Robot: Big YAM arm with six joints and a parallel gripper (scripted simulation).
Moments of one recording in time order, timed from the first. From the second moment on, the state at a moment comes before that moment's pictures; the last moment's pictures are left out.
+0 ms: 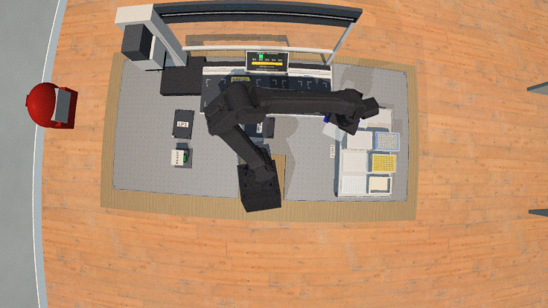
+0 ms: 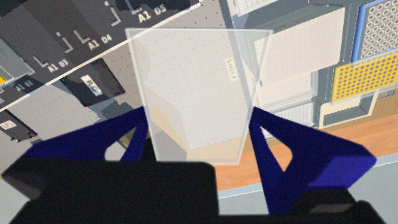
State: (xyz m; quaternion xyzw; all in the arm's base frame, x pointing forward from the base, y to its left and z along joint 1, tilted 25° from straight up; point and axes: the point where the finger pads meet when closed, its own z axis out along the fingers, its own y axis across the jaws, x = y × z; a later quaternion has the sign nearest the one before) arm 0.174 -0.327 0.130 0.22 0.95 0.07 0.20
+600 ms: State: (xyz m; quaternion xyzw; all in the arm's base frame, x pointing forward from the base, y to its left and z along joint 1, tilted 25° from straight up) arm 0.174 -0.327 0.130 0.08 0.97 0.04 0.21
